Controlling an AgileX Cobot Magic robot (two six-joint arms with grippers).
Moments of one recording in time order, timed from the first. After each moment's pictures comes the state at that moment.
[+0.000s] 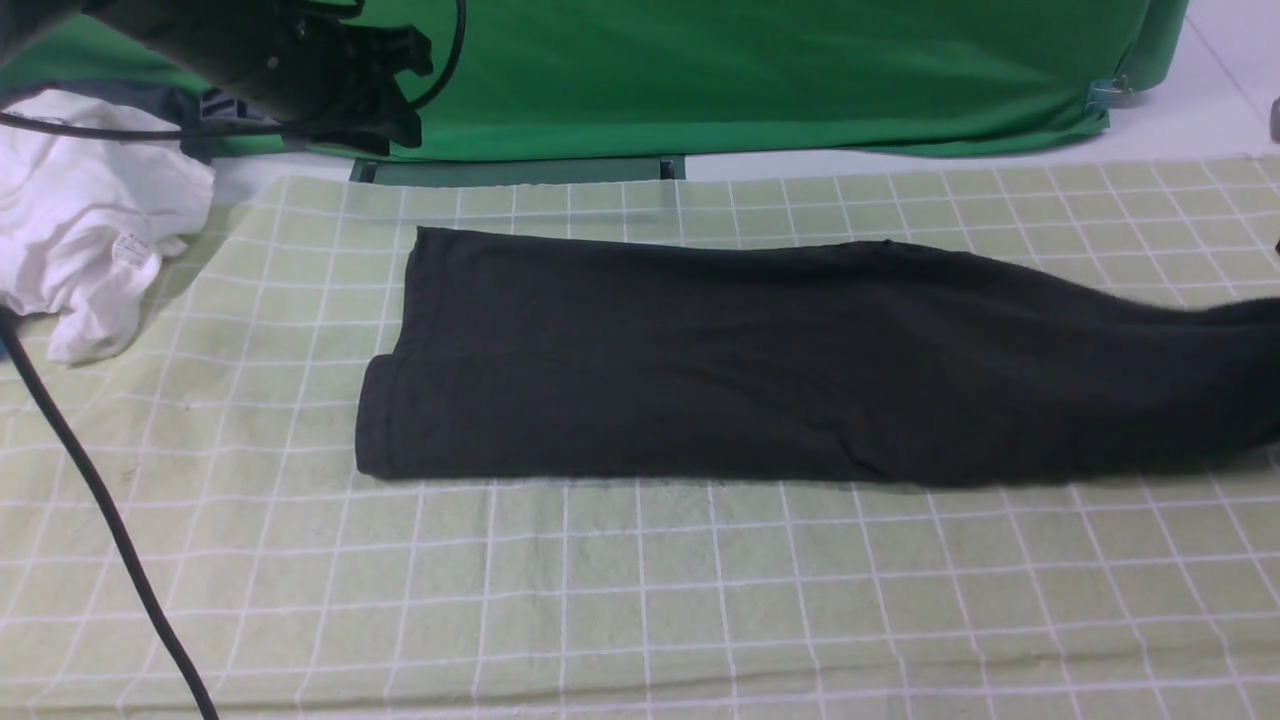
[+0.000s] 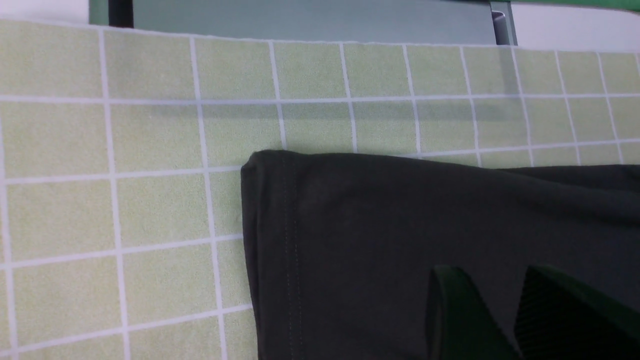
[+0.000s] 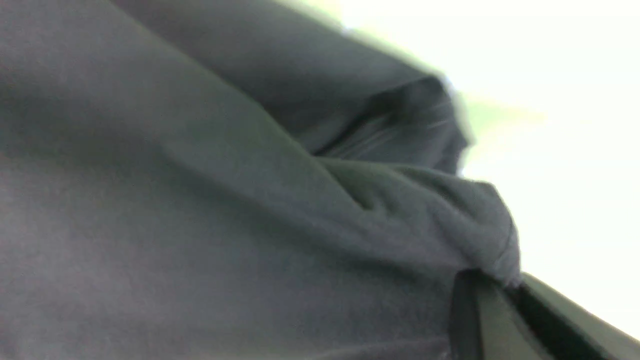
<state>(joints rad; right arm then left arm) -0.18 1.97 -1.67 -0.05 1.14 -0.22 0.01 1.95 -1.75 -0.43 0.87 0.15</state>
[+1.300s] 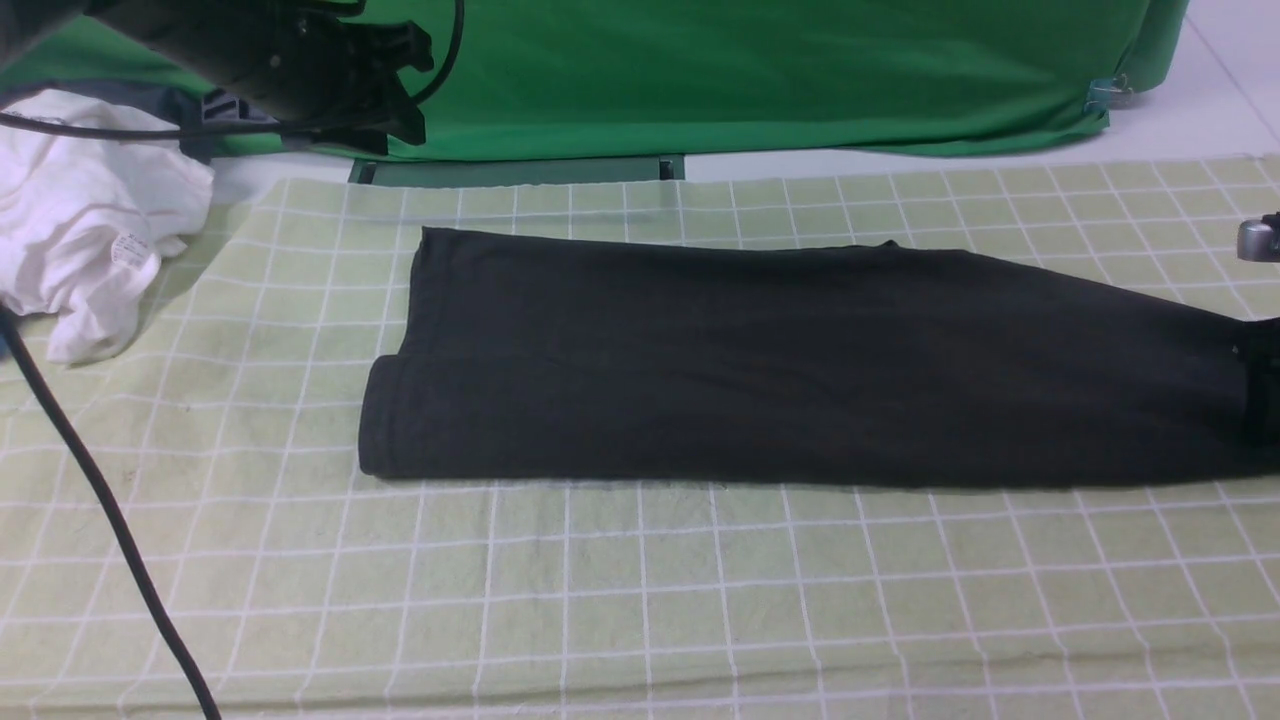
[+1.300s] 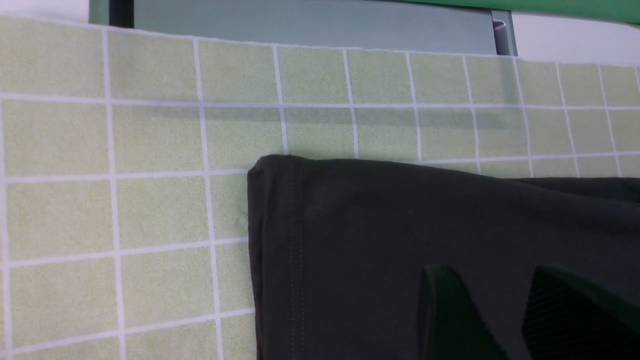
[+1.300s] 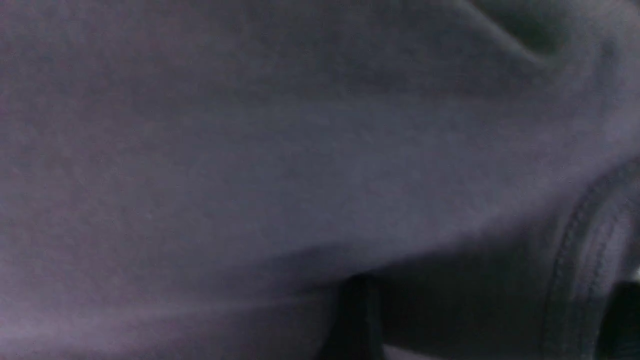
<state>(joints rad) -0.23 2.17 -1.63 0.04 1.15 -0.12 0.01 1.96 -1.75 -0.44 0.86 0.14</state>
